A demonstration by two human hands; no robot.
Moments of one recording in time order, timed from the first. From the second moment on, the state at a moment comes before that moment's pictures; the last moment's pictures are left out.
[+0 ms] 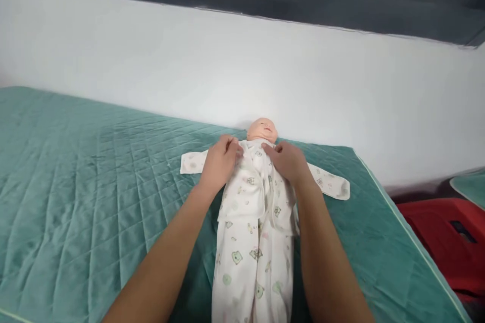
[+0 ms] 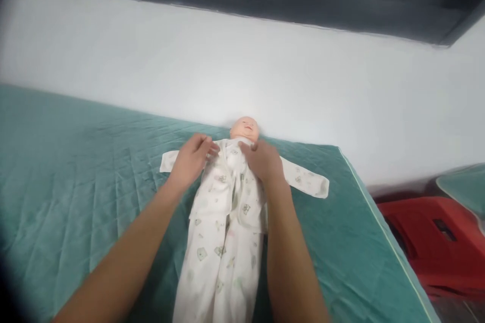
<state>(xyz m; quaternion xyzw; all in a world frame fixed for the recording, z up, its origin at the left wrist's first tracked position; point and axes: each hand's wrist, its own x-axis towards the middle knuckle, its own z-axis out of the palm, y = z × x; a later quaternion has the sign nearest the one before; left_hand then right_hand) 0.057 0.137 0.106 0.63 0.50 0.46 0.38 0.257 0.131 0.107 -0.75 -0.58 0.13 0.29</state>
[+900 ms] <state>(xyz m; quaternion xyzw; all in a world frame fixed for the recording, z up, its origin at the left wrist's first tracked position) 0.103 0.181 0.086 0.68 0.46 0.43 0.38 0.240 0.142 0.096 -0.69 -0.55 0.18 0.44</state>
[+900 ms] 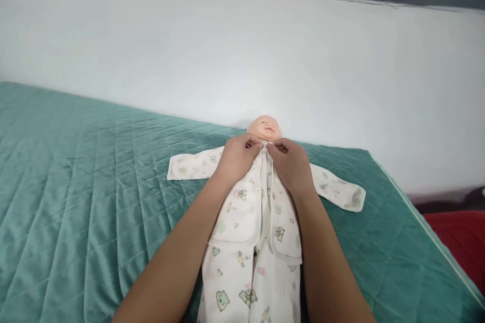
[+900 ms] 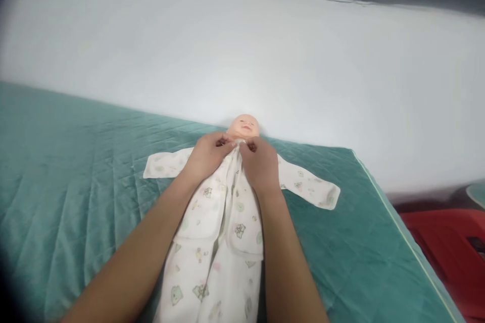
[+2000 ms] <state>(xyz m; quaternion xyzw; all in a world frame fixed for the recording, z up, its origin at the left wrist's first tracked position) 0.103 0.178 0.083 0.71 0.40 0.43 0.39 0.254 0.137 0.076 -0.62 -0.50 0.29 0.54</state>
